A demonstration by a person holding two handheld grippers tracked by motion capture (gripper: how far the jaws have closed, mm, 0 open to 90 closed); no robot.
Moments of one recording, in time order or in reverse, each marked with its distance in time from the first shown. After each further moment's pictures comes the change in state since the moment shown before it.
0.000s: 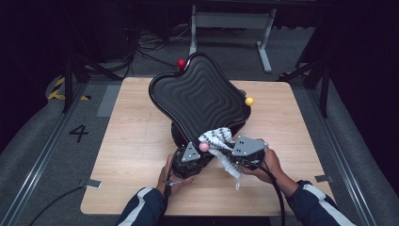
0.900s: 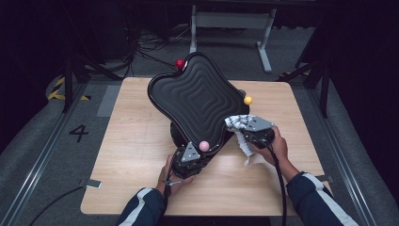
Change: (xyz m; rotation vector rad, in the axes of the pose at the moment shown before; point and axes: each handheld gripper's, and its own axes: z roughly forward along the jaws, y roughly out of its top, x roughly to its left) left arm 0.000 0.000 0.000 -0.002 0.003 0.001; right arm -0.073 -0.062 0.026 0.169 -0.278 0.164
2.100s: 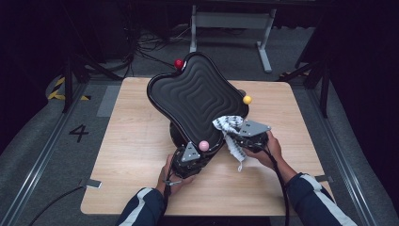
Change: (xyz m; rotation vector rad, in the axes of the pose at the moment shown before) left arm 0.001 0.000 0.000 -0.002 0.013 -0.011; right arm 0.028 0.023 -0.010 -0.124 0.177 -0.076
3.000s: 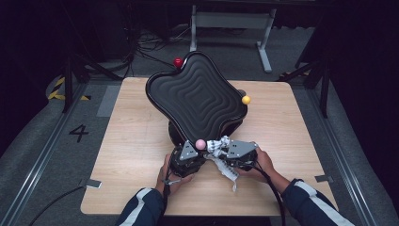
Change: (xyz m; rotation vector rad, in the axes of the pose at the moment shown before) left arm 0.004 -0.001 -0.002 0.001 0.022 -0.020; right arm 0.050 -0.006 0.008 0.015 0.178 -0.089
